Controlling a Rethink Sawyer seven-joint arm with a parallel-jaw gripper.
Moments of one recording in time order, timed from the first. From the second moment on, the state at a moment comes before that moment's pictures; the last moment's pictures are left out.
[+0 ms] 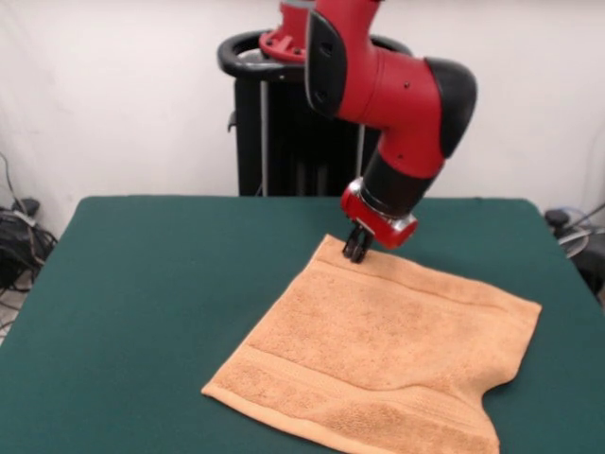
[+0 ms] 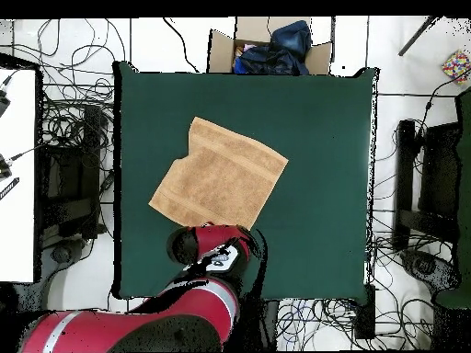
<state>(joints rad) 0.15 -0.33 -0.28 1.79 -0.07 0.26 2.57</state>
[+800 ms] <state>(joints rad) 0.16 -0.30 -0.31 1.74 -0.11 0.32 2.57</state>
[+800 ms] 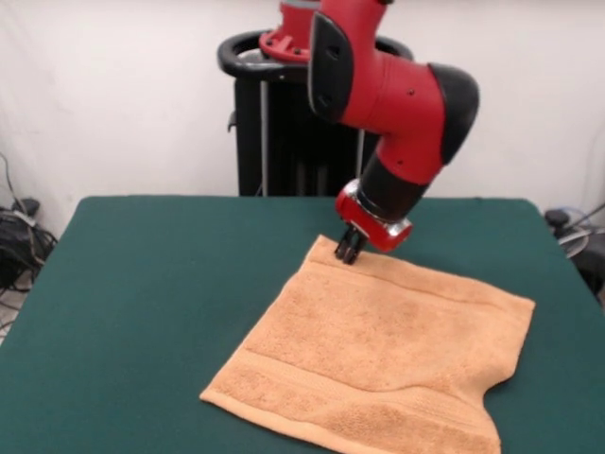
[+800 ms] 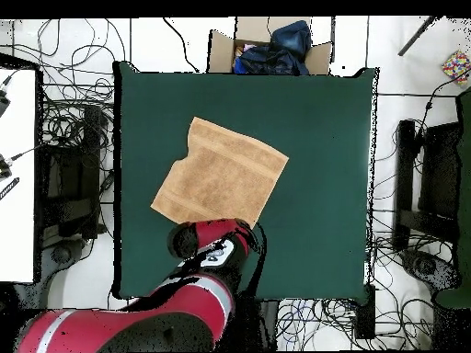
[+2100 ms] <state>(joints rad) -0.08 -0.34 -0.32 1.73 -0.41 0.30 2.57</state>
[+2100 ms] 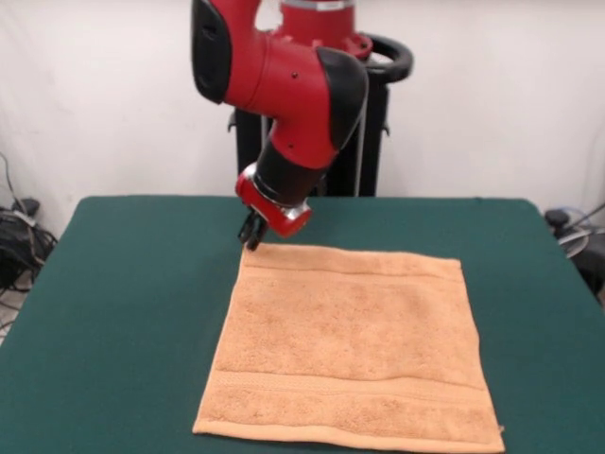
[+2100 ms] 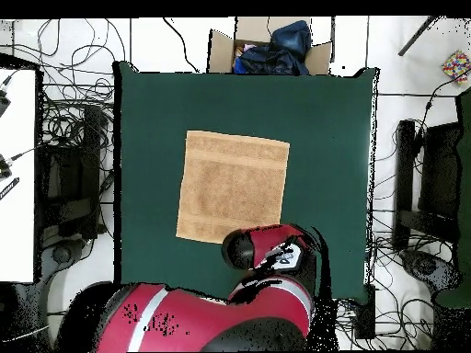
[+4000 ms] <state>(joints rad) 0.01 -1.12 -0.09 1.72 -0.32 0.59 2.57</state>
